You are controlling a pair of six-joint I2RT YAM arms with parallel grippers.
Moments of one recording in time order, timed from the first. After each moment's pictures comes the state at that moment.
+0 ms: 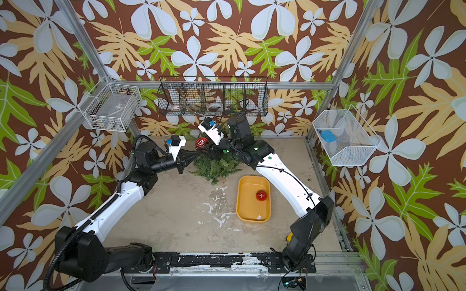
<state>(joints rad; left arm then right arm) -0.24 1.29 1.01 0.15 0.83 0.06 0.65 1.68 1.83 -0.53 -0.48 -0.21</state>
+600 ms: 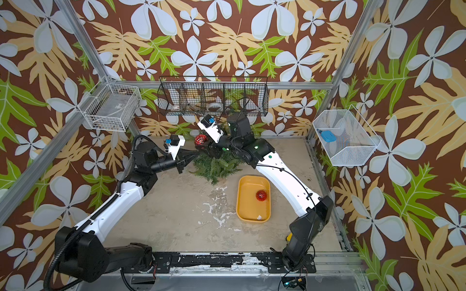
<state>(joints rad) -0.23 1.28 1.00 0.17 0.82 0.04 0.65 1.71 1.88 -0.53 -0.48 -0.21</state>
